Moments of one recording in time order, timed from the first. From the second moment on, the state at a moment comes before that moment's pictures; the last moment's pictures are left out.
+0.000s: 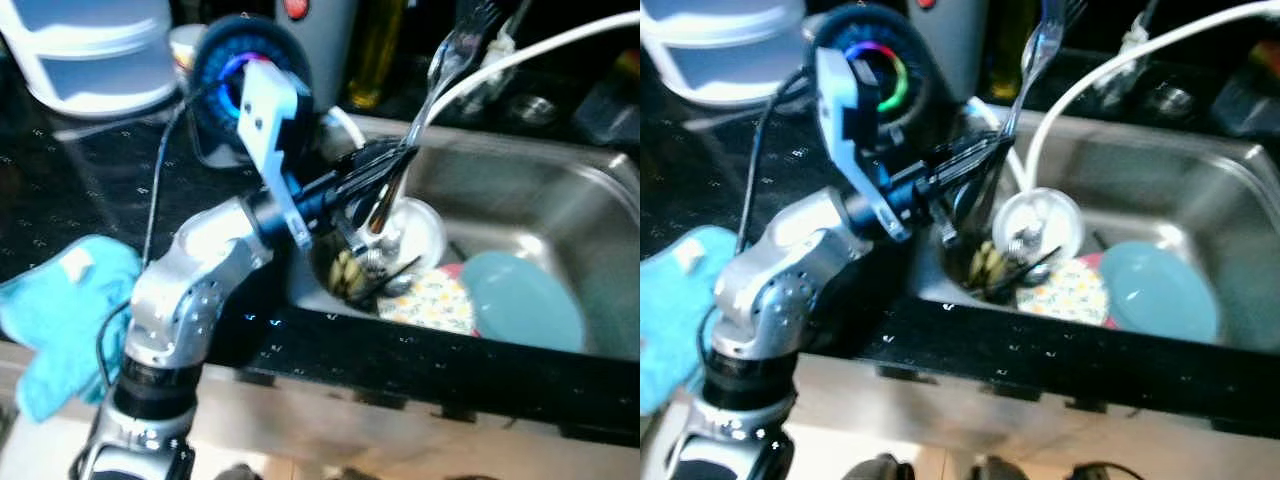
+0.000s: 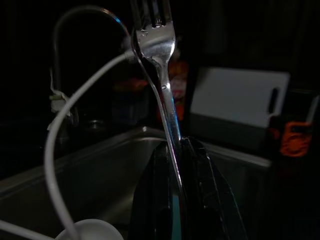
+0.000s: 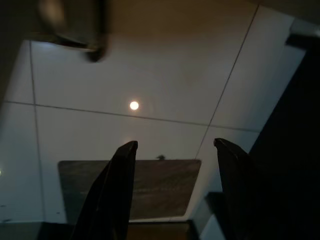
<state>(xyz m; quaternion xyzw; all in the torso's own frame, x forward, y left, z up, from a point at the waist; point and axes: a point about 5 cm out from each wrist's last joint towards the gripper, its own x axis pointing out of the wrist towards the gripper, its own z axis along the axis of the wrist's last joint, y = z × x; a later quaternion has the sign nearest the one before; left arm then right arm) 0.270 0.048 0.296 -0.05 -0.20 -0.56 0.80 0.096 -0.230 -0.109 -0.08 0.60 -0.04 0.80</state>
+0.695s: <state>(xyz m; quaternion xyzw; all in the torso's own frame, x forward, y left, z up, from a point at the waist) 0.299 0.043 0.262 0.04 -0.07 -0.50 0.86 0.097 -0.233 -0.108 -0.08 0.59 -0.04 0.80</state>
